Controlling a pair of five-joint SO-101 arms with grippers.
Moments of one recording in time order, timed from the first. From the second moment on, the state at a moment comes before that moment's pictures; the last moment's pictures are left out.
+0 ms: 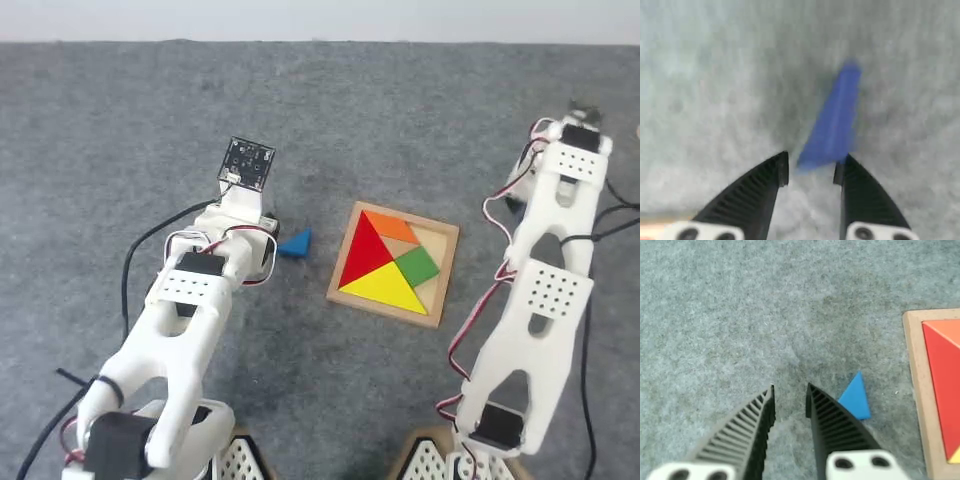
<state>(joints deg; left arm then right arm) 2.6 -21.1 58.6 25.2 -3.6 14.9 62.3 -62.8 95.3 -6.9</state>
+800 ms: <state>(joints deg) 2.6 -21.1 58.6 25.2 -3.6 20.9 65.4 -69.1 96.0 0.8</state>
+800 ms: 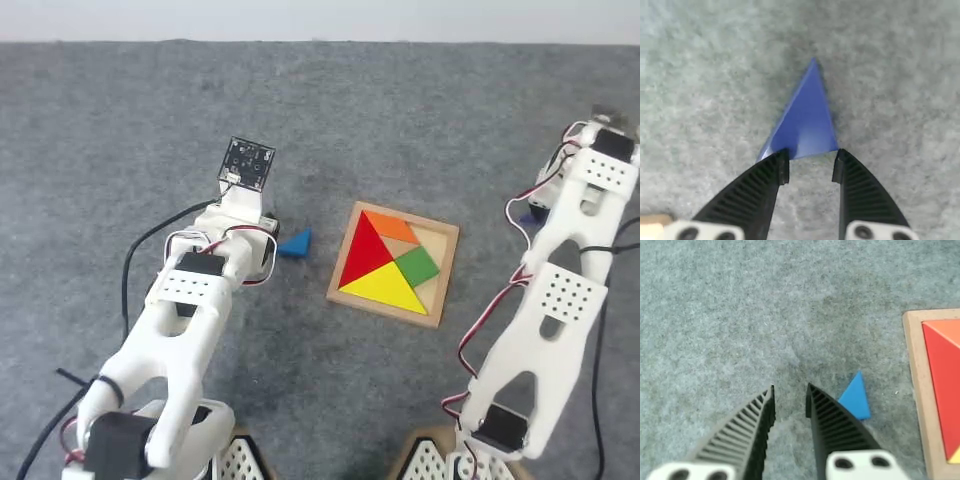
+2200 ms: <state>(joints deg) 2.6 -21.1 58.6 25.2 -3.6 17.5 65.3 -72.4 95.6 -5.3</state>
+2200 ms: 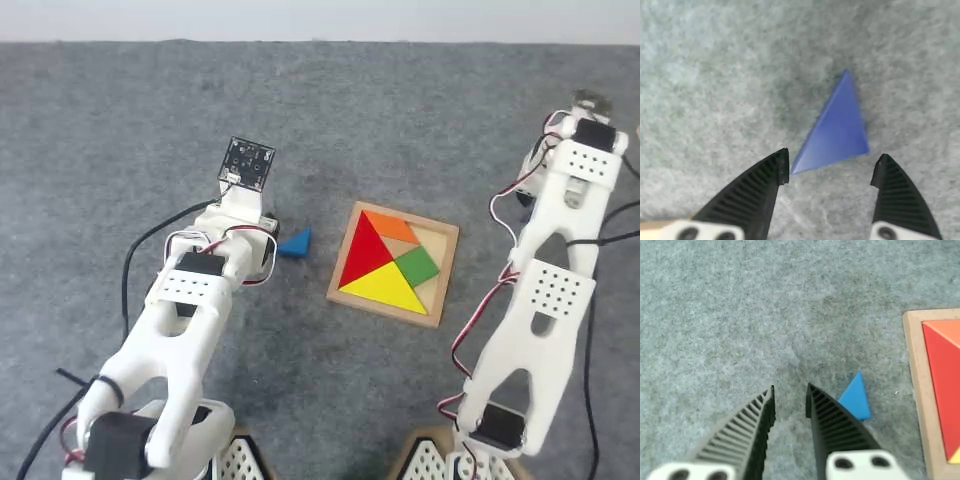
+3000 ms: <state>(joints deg) 2.6 -21.1 58.6 25.2 -3.6 18.8 69.7 -74.0 97.2 3.9</state>
